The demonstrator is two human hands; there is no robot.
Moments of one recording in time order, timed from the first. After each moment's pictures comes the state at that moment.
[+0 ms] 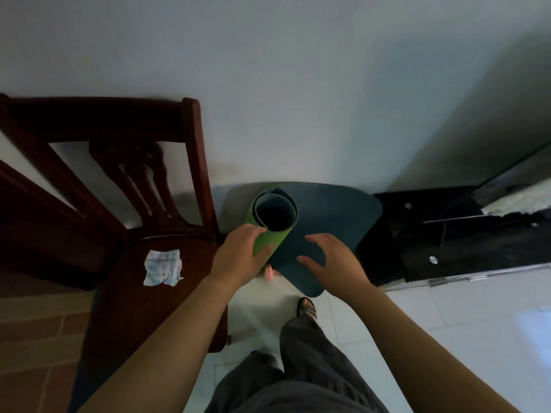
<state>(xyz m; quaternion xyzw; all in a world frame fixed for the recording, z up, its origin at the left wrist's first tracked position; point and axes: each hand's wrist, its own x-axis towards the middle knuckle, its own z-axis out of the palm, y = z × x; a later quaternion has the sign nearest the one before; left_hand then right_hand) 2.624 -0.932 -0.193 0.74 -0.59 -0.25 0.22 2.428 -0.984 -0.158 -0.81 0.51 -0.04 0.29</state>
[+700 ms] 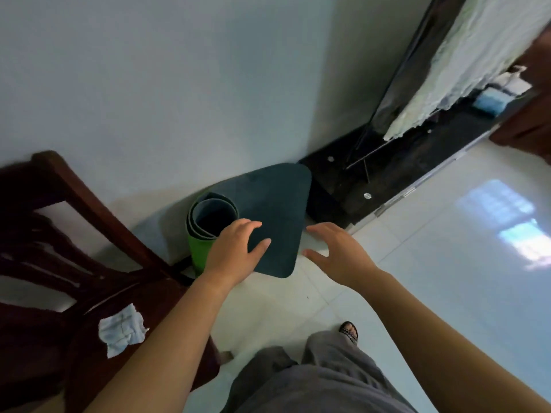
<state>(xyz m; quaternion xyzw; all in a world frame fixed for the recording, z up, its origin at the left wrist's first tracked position) 2.528 -0.981 -0.166 0.61 -0.74 -0.25 0.13 2.318 -0.953 -0.139 -0.67 0.67 -0.08 0.31</state>
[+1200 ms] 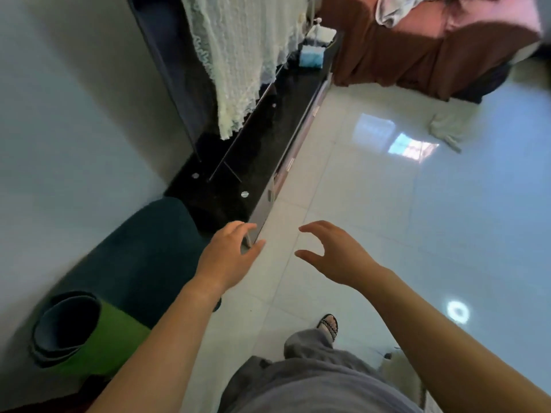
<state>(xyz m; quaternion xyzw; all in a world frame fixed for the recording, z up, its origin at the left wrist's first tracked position) 2.215 -1.000 -0.156 0.40 -0.86 -0.31 0.02 2.045 -0.867 -0.126 -0.50 0.80 -0.13 0.28</state>
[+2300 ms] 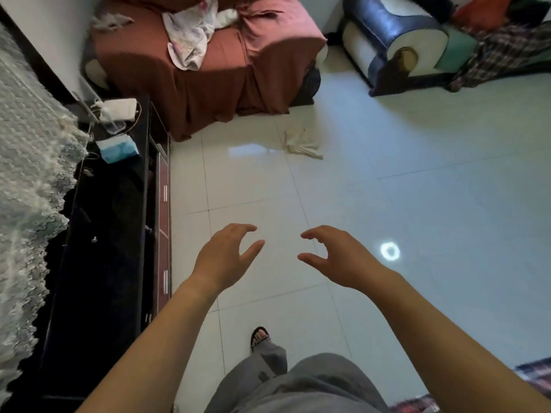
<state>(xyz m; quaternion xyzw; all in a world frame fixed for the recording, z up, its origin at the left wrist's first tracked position) 1.601 -1.088 -0.153 0.09 -0.95 -0.29 -0.07 1.543 -0.870 -0.113 -0.22 0.92 -0.22 0.23</state>
